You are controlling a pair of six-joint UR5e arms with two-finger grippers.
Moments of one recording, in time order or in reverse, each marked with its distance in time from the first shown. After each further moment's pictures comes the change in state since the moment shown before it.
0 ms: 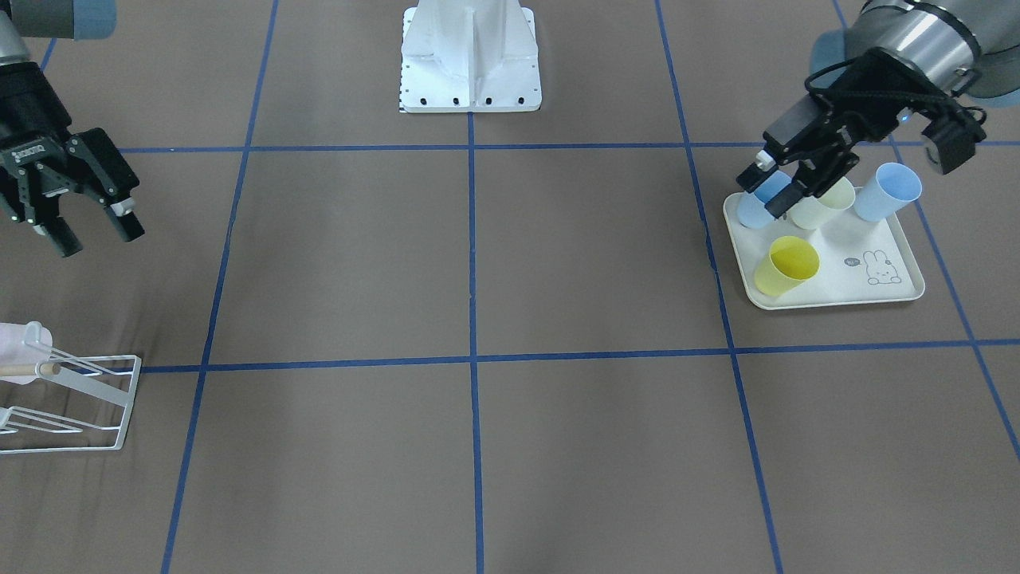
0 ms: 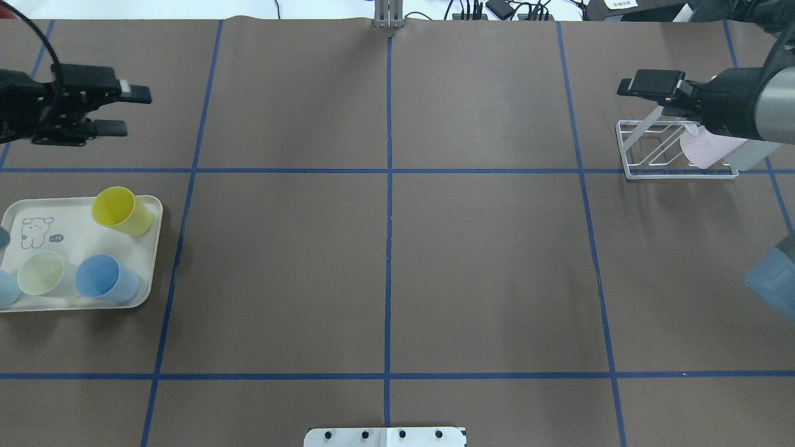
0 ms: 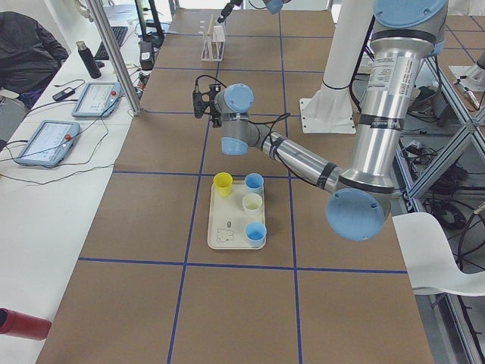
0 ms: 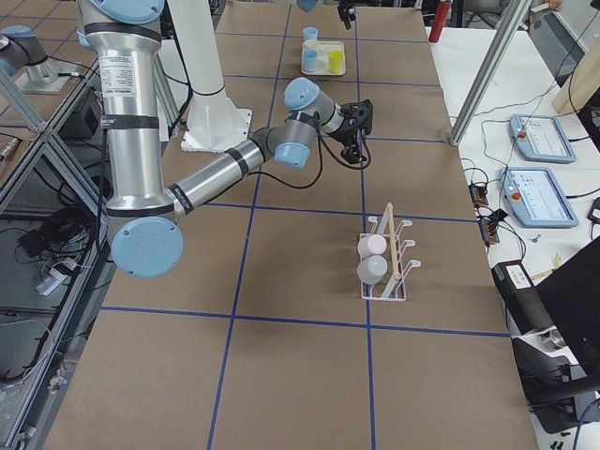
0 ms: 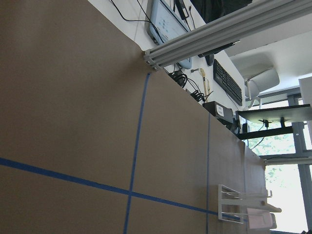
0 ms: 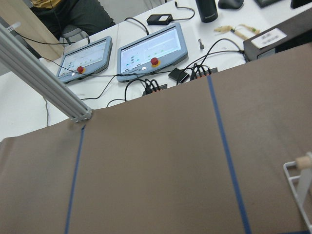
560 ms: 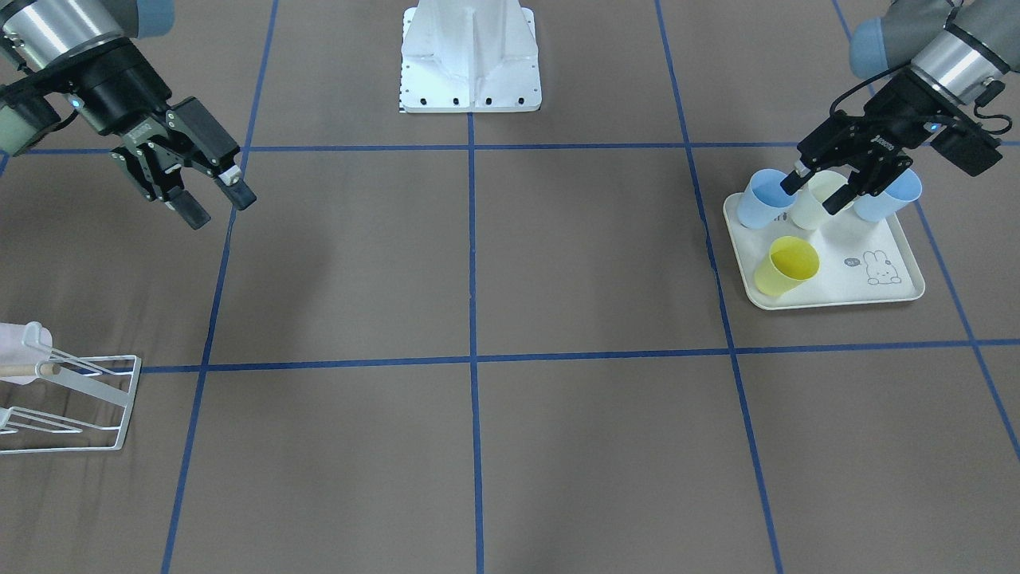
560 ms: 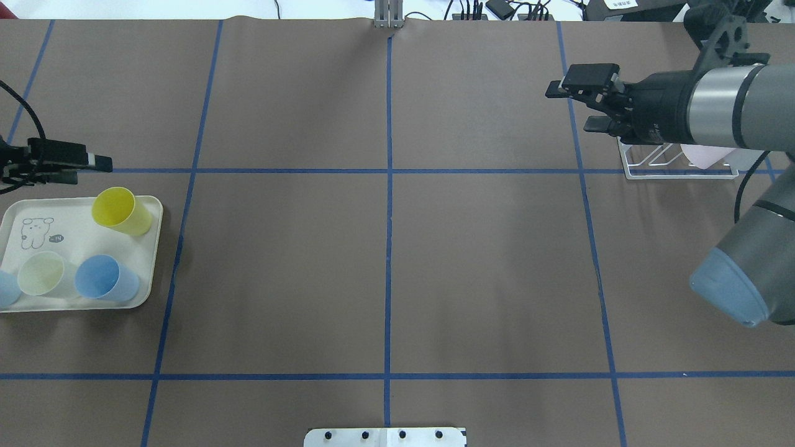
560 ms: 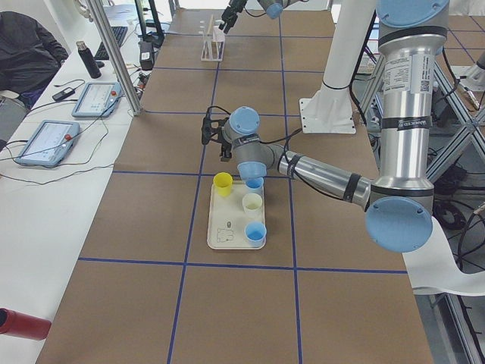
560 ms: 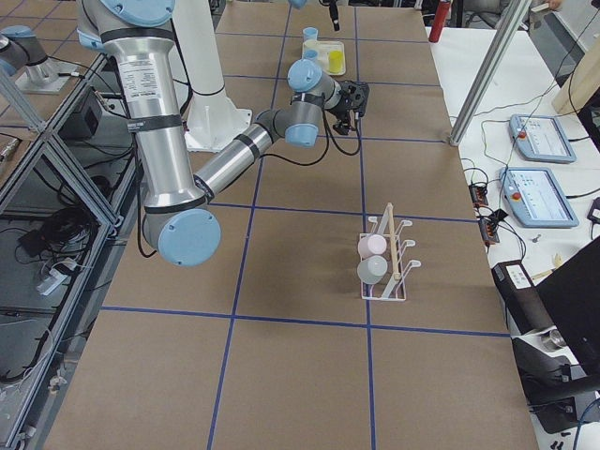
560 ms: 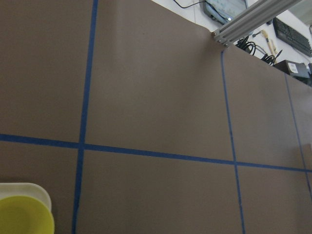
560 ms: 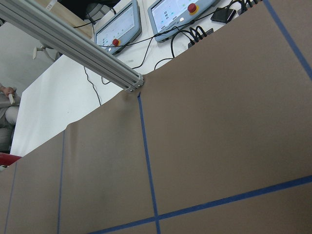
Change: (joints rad) left arm 0.030 0.135 -0.028 0.206 -0.044 0.364; right arm -0.090 0.135 -0.019 0.012 0.032 0.253
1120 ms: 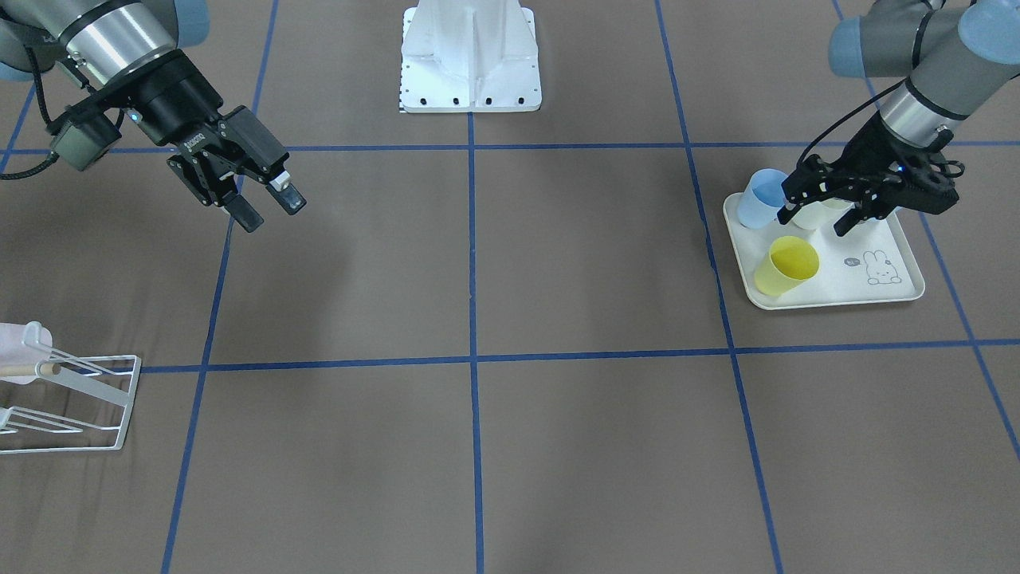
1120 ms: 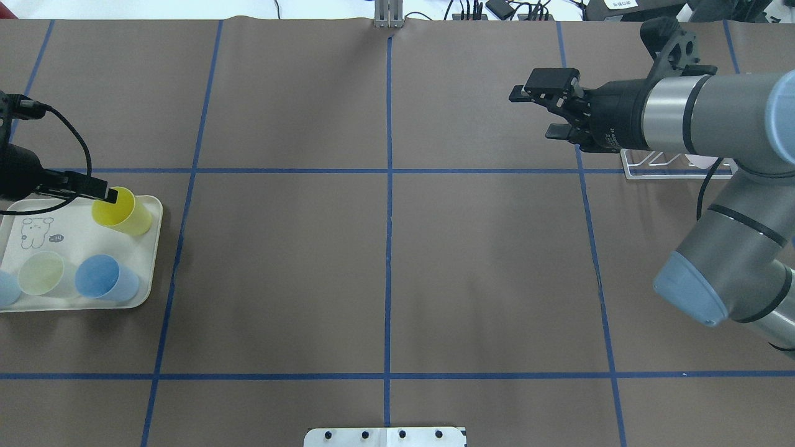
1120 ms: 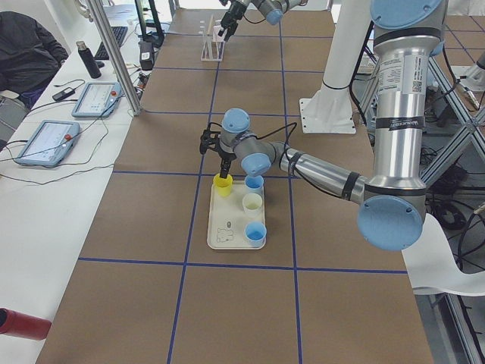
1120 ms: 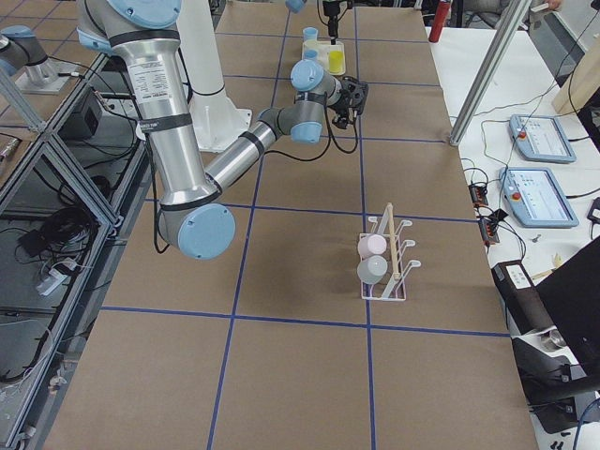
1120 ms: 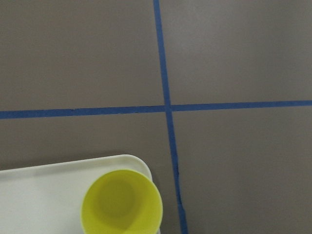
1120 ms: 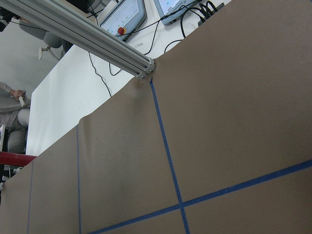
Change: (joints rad) left arm 0.043 -0.022 0.007 0.370 0.077 0.385; right arm -0.046 0.050 -0.067 0.069 -0.028 0.071
